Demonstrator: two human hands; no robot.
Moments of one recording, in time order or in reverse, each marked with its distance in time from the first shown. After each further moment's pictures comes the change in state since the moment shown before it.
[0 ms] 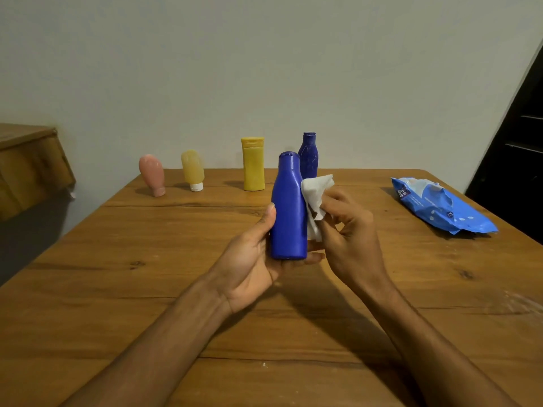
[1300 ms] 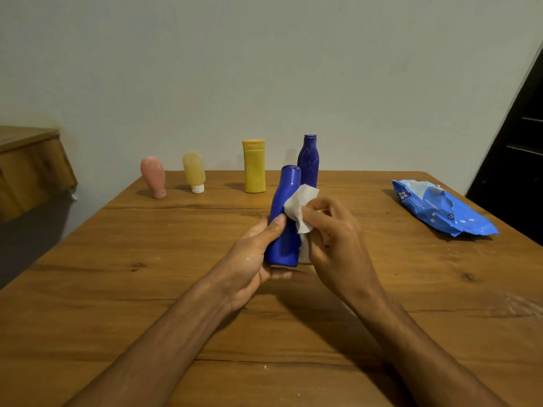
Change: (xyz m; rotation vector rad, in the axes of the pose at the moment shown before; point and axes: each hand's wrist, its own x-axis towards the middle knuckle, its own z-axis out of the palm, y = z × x) left_hand 0.006 0.000 -0.012 0.424 0.144 0.013; right_hand -0.006 -0.003 0.008 -0.369 -0.008 -0.161
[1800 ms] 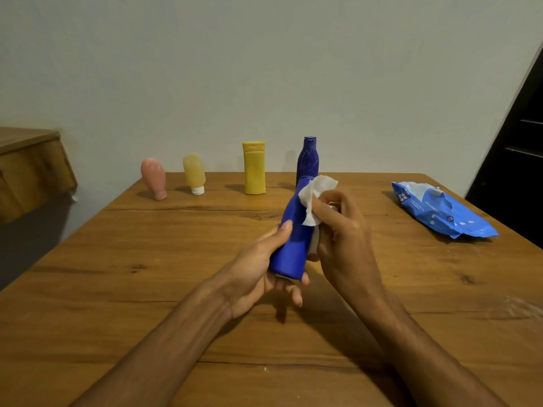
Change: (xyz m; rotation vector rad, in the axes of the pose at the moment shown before) left_hand -0.002 -0.003 0.003 0.015 -0.141 -0.057; right_hand 0.002 0.001 -0.004 -0.091 0.048 0.028
